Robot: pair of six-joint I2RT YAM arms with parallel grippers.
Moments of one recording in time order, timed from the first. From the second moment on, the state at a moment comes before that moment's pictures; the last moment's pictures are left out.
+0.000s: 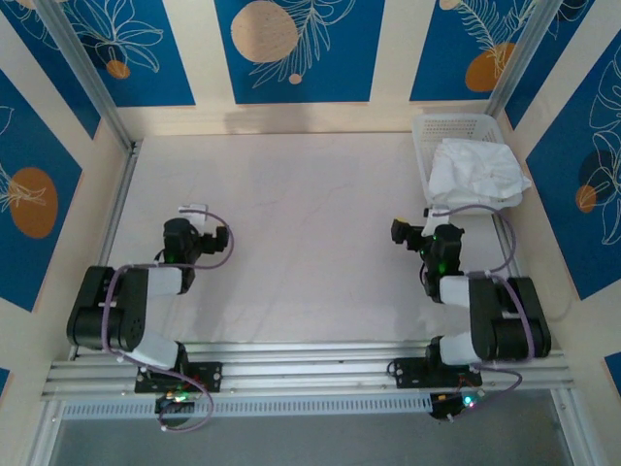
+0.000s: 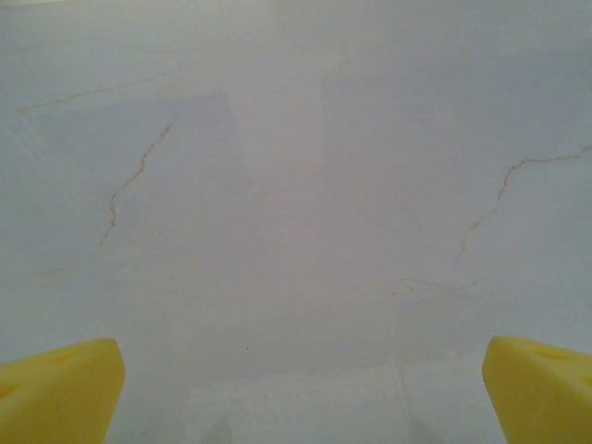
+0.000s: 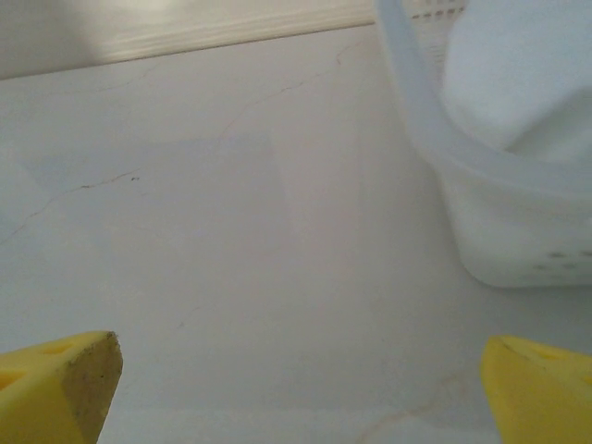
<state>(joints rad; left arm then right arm) -0.07 1.48 0.44 0.58 0.01 0.06 0.00 1.35 0.29 0.73 -0.06 0.14</state>
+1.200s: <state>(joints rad) -0.53 1.02 0.83 -0.25 0.20 -0.16 -0.22 2.55 2.81 -1.35 -0.22 0.42</state>
